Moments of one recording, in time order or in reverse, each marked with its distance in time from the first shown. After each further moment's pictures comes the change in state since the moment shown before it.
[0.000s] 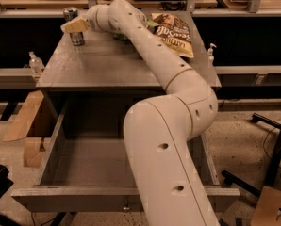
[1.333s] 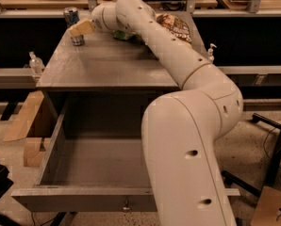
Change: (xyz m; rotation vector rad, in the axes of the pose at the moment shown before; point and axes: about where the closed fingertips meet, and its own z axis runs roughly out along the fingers) arm -0.001 0.009 -0.044 -0.035 0.054 -0.079
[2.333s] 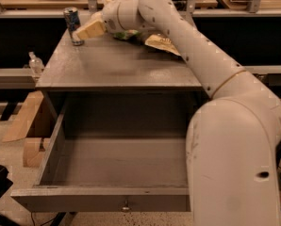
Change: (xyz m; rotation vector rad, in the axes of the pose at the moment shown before) arm -0.018 0.034 -0.081 -0.157 -0.083 -0.091
